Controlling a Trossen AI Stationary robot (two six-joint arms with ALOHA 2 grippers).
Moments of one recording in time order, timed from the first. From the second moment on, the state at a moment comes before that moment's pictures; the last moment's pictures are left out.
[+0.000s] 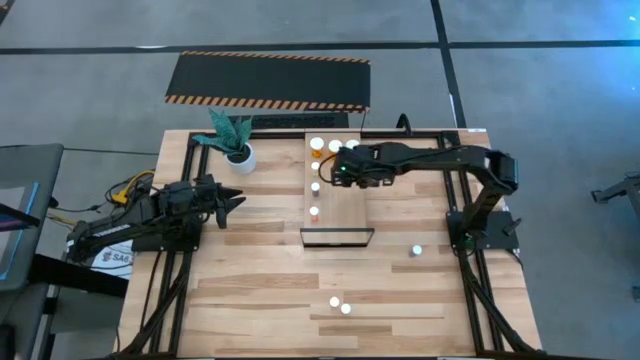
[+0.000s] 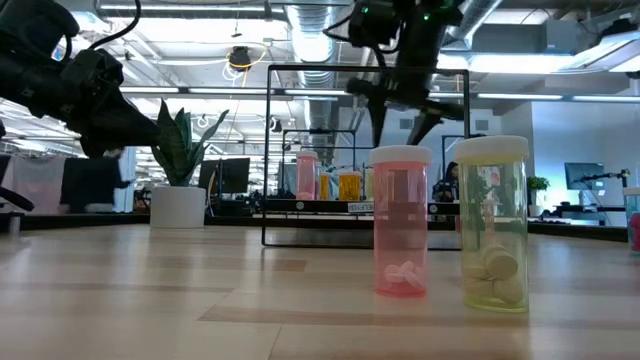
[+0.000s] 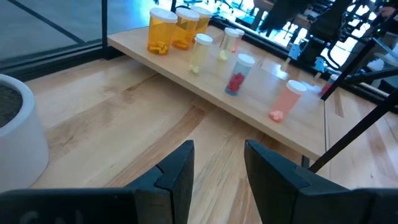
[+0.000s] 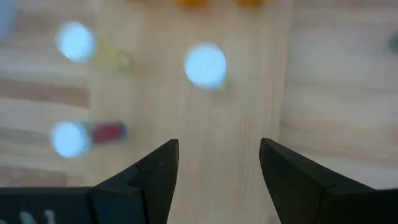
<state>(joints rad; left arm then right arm) 0.30 0.02 0.13 -0.42 -0.07 -0.35 -0.23 1.72 1.41 -0.91 0.27 1.23</state>
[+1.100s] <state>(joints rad) 0.30 0.04 0.13 -0.42 -0.07 -0.35 -0.35 1.89 1.57 -0.94 0.13 1.06</state>
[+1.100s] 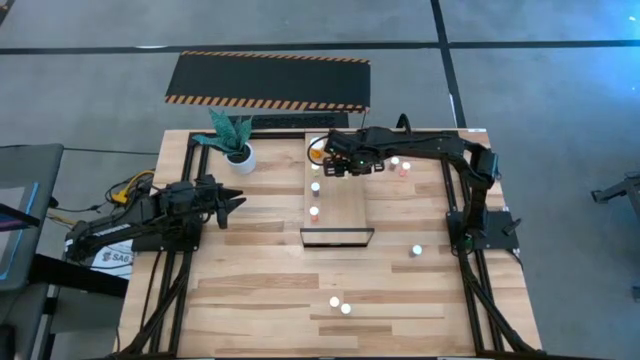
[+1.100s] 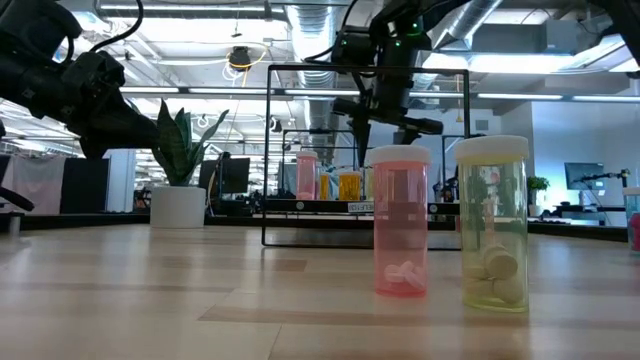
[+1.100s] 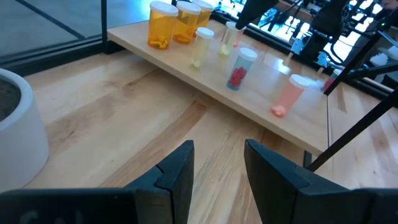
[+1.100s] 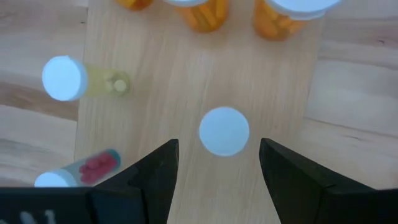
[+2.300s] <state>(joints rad) 0.30 0.04 0.13 -0.42 -0.07 -0.35 -0.37 1.94 1.51 -0.83 0.12 1.01</state>
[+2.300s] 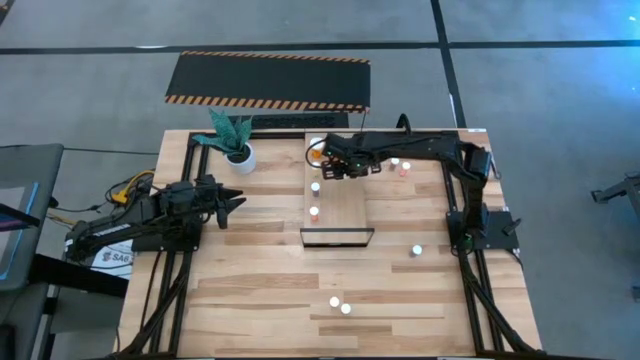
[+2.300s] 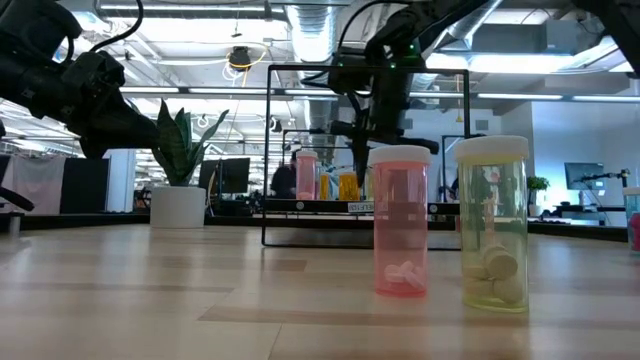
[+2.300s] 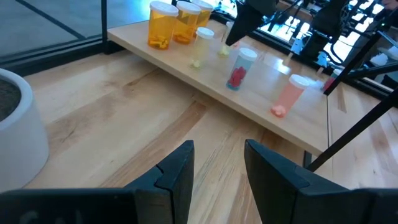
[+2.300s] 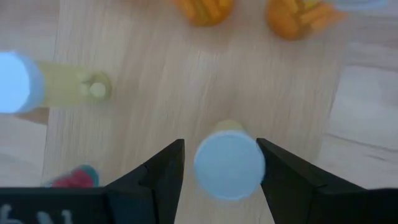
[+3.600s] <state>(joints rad) 0.30 0.04 0.13 -0.42 -0.07 -0.35 -0.38 1.94 1.52 -0.81 0.13 1.01</state>
